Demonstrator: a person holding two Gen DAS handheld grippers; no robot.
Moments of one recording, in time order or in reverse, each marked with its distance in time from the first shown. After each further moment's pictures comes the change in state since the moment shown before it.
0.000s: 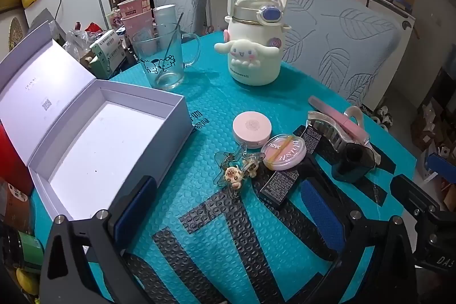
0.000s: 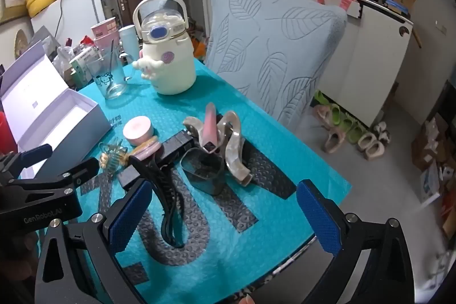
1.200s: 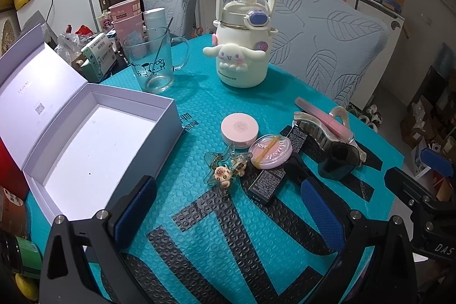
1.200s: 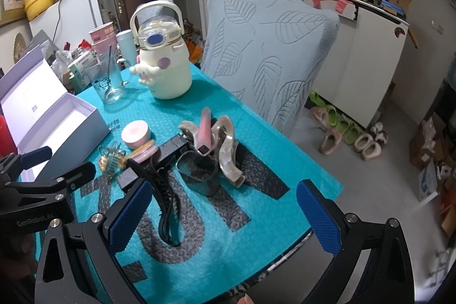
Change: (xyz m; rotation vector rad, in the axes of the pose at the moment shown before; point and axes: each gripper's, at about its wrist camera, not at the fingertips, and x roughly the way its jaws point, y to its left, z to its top) left arm -0.010 0.000 0.002 0.017 -0.001 -0.061; right arm -0.007 -0.003 0.001 0.005 -0.013 -0.012
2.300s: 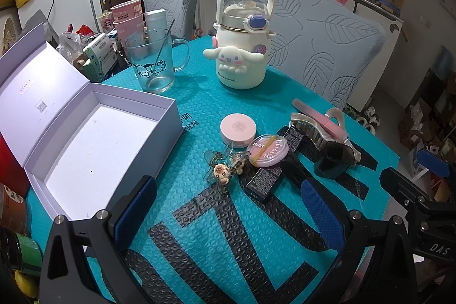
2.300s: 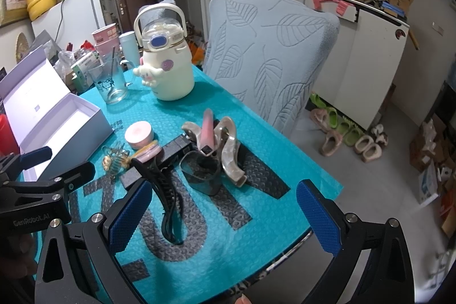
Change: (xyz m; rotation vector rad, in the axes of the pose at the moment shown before) left arm -0.006 0.001 -0.001 -0.010 -0.006 -0.009; right arm -0.007 0.003 0.000 -0.004 -0.008 0.003
